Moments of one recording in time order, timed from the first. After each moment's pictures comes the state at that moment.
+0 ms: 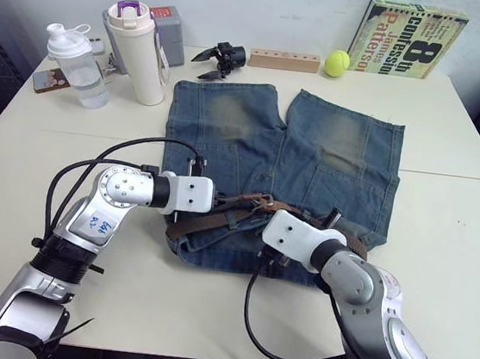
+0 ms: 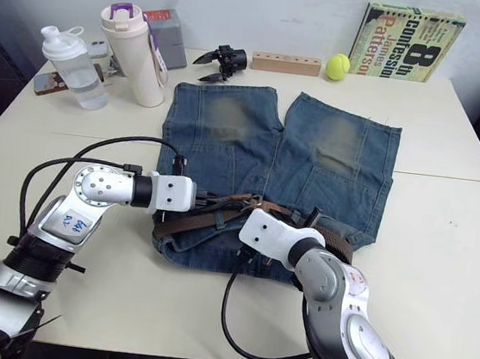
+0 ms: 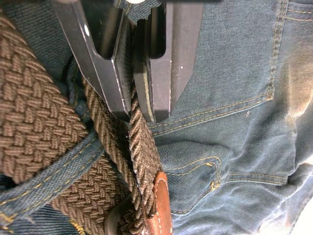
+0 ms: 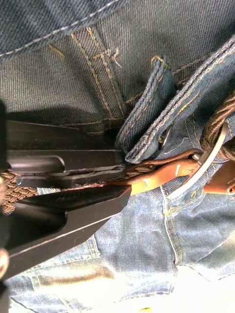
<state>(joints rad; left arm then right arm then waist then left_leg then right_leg) -0.57 0.64 -0.24 0.02 0.10 -0.04 -0.94 -0.30 -0.51 0.54 -0.78 -0.66 0.95 0.65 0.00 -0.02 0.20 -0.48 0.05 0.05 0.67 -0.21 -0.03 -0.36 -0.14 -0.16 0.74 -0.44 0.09</state>
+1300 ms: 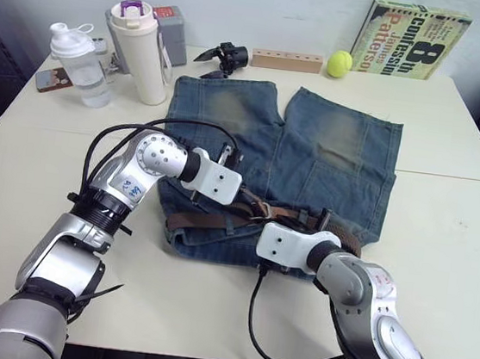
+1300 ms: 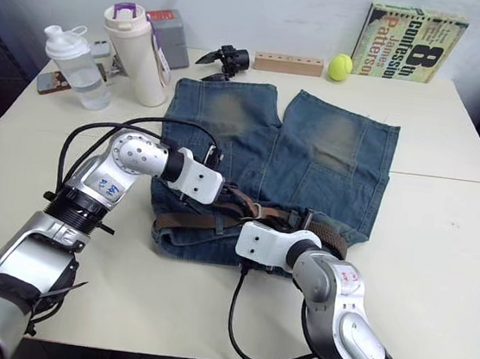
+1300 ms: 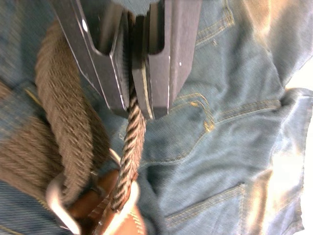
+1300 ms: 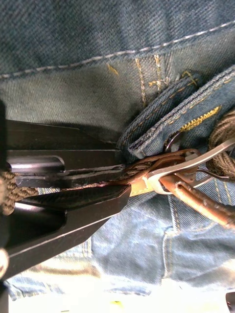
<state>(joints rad) -0.89 0.53 -0.37 0.42 0.28 -0.40 -1.04 -0.26 -0.49 0.54 -0.67 -0.82 0.73 0.76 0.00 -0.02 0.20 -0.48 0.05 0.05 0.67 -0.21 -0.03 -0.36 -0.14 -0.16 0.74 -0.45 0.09</state>
